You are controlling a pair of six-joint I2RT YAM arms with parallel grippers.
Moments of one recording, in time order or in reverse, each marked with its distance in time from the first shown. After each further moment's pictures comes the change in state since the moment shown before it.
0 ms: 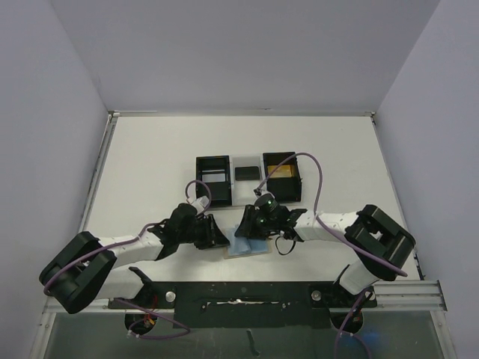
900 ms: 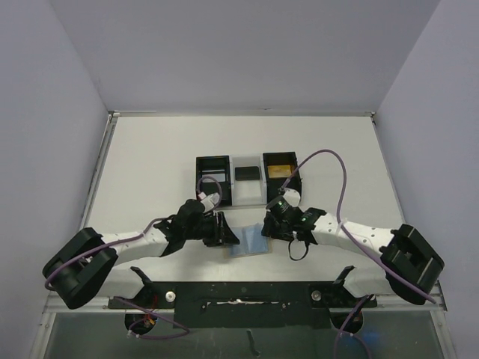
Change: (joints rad) left arm -0.066 0.044 0.083 0.028 0.075 0.004; right arm -0.019 -0.221 -0.006 -0.412 0.314 0.024
